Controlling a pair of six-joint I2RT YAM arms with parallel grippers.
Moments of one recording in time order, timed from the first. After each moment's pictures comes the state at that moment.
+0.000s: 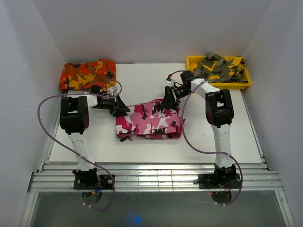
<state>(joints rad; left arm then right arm) 0.02 2.10 1.26 -0.37 1.05 -0.23 0.30 2.34 1.82 -0.78 -1.07 -0.17</state>
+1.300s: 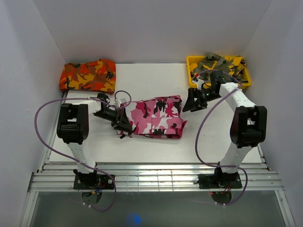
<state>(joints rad) -0.07 1.91 1.09 -0.75 0.98 0.09 0.13 1.81 1.40 -0.95 -0.88 -0.24</state>
